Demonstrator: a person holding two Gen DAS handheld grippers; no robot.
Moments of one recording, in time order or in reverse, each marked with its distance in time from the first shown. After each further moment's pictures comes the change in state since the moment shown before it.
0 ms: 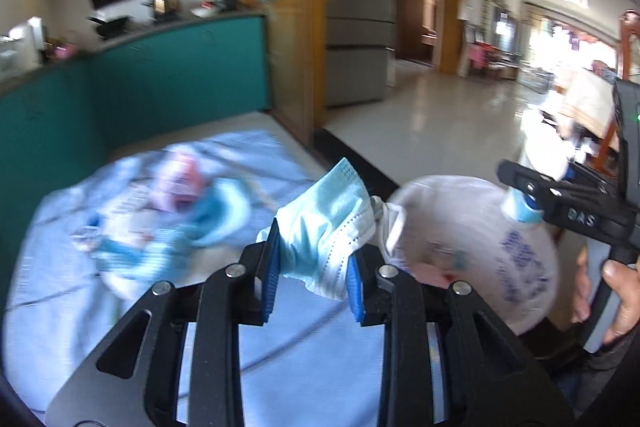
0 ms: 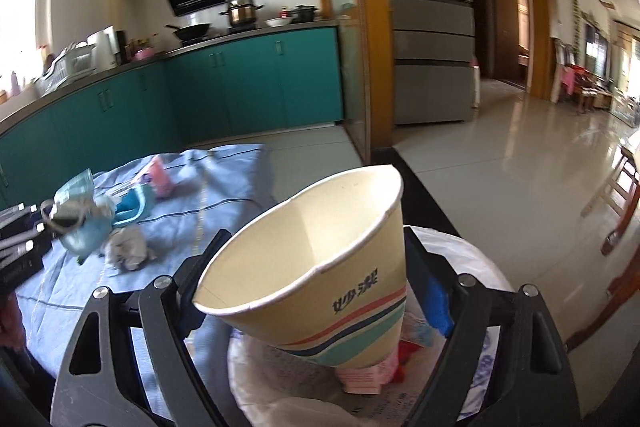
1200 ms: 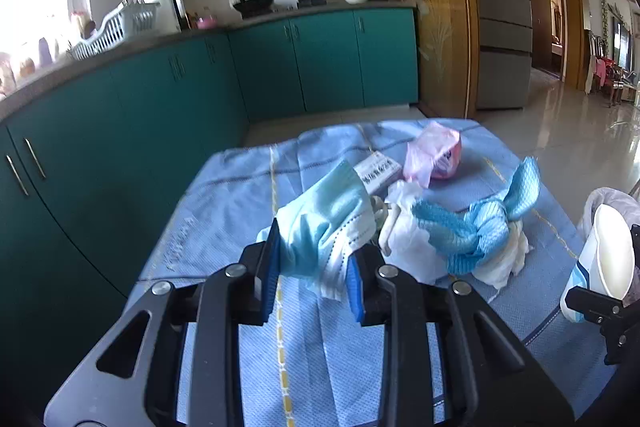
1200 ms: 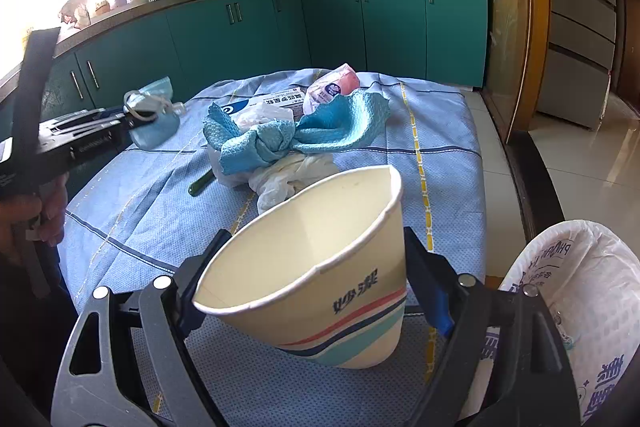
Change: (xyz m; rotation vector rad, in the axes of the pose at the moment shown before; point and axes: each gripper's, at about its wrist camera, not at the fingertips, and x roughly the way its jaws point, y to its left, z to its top) left arm -0.045 0.182 -0.030 -0.143 -0.002 0.532; right arm 0.063 0.182 -0.036 -0.265 0.213 0.442
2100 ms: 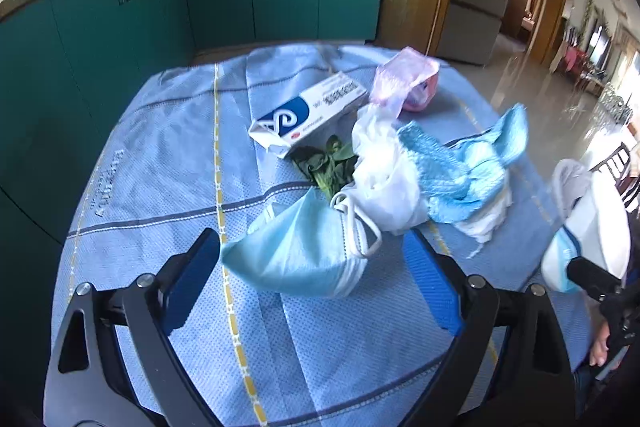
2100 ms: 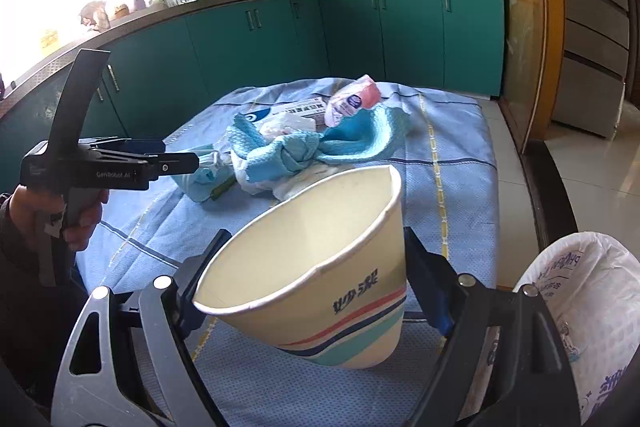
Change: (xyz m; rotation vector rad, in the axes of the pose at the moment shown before) left arm 0.057 0.001 -0.019 -0.045 0.315 -0.241; right arm -0.005 0.004 0.004 -0.014 -0.015 0.042
